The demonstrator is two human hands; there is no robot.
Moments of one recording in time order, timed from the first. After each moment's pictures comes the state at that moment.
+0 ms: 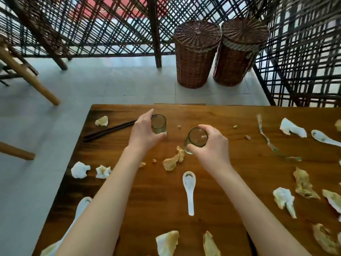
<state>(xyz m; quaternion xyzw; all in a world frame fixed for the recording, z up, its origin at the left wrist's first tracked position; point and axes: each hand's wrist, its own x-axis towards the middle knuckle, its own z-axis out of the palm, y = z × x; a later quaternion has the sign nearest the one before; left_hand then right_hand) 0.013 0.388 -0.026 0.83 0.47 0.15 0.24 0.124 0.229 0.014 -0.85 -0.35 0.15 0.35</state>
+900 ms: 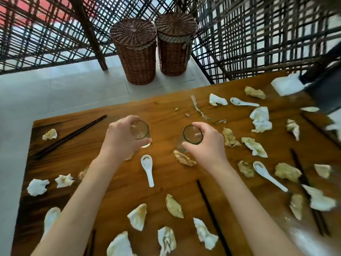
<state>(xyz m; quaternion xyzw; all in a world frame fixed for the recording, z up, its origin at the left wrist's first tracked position) 0.021 0.281 0.062 0.90 0.32 0.11 0.29 0.138 0.091 0.063 -0.90 -0.23 0.10 0.37</state>
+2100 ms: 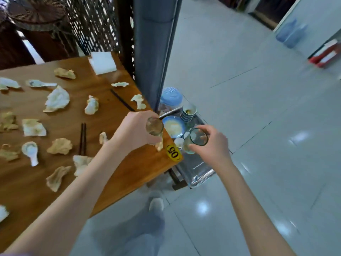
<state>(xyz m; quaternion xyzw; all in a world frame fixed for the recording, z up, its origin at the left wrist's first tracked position) 0.347 -0.392 0.109 0.93 0.07 0.00 0.35 0.393 -0.610 0.103 -0.94 -0.08 0.06 0.32</state>
